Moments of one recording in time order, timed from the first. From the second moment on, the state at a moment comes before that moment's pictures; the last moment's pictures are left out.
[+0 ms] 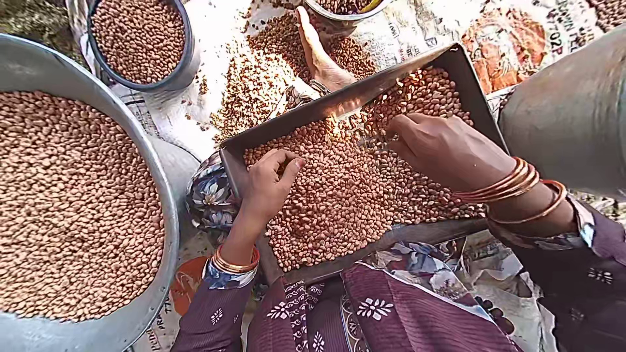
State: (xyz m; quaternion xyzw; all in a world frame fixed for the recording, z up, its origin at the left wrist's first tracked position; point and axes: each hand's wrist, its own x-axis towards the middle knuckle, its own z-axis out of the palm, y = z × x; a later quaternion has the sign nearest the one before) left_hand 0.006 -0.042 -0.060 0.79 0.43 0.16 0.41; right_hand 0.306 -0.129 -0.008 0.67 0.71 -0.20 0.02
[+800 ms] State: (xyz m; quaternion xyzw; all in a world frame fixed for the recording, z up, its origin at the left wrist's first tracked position) left_hand 0.035 -0.049 -0.062 0.74 0.38 0.17 0.53; right_hand 0.318 -0.139 -0.017 0.58 0.77 -0.25 -0.06
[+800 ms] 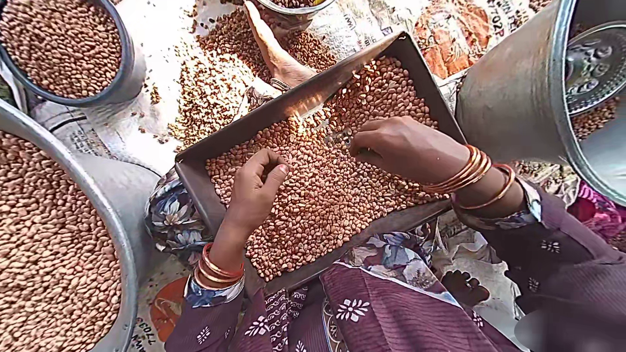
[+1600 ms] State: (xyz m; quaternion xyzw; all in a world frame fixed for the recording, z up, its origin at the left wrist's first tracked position) left_hand 0.120 -0.117 -0.074 0.94 0.26 -0.01 0.22; right_hand 0.298 -0.184 -0.052 0.58 0.78 -0.23 -0.01
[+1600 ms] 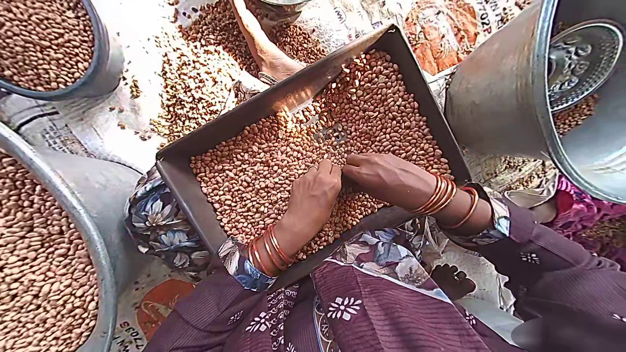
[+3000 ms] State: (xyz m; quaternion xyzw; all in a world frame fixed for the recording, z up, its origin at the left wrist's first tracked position) left_hand 0.037 -0.087 -0.069 0.93 0.20 0.07 0.31; right_hand 0.293 -0.210 -0.053 0.53 0.83 -0.16 -0.01
